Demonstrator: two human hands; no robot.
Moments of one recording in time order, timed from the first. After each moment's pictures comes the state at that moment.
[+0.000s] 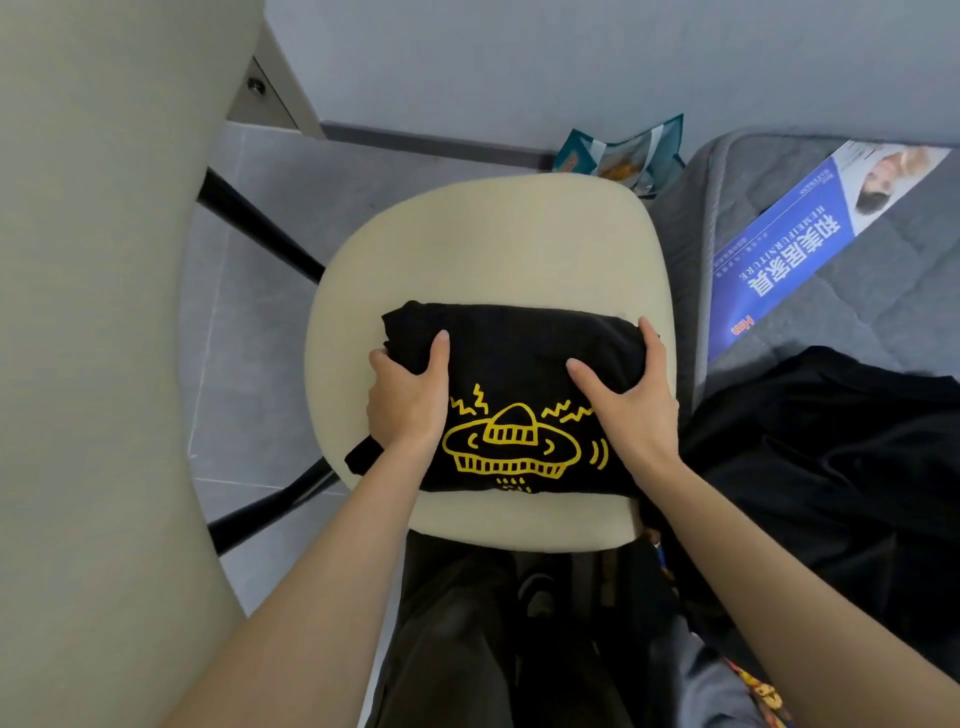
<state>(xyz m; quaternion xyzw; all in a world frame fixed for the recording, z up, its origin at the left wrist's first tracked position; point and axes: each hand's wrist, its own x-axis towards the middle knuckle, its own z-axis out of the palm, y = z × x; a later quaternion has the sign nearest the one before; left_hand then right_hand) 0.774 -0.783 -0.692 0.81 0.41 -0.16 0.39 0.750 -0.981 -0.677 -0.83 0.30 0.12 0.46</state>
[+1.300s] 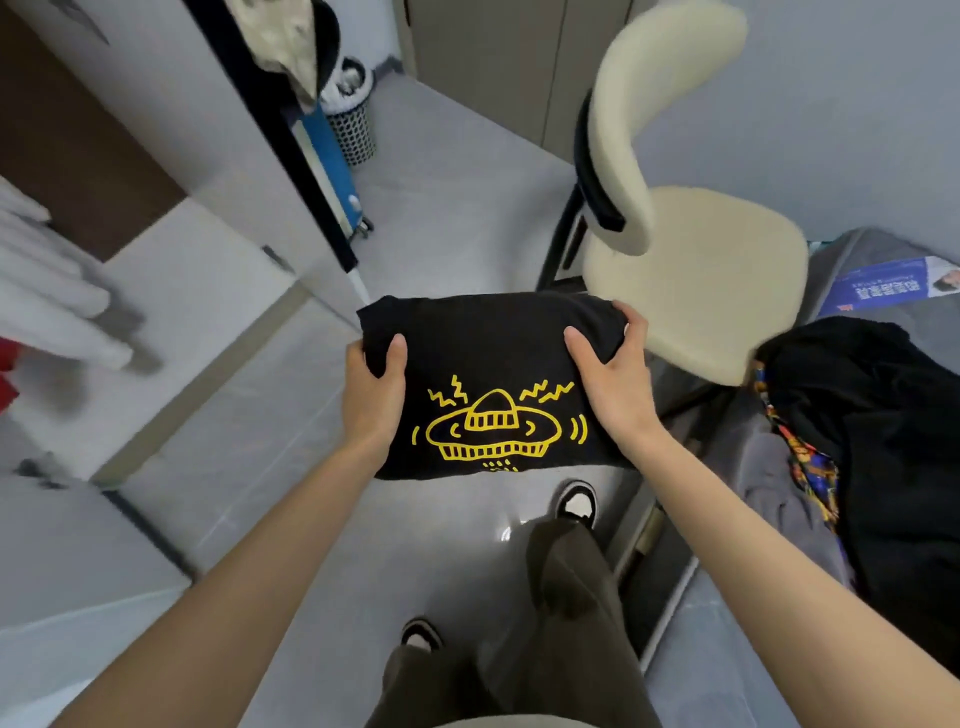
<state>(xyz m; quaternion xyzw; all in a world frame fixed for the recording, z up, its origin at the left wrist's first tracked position) 0.213 -0.596 -0.445 0.67 0.49 0.11 0.55 0.330 -0.793 -0.440 -0.84 -0.02 0.17 0.52</state>
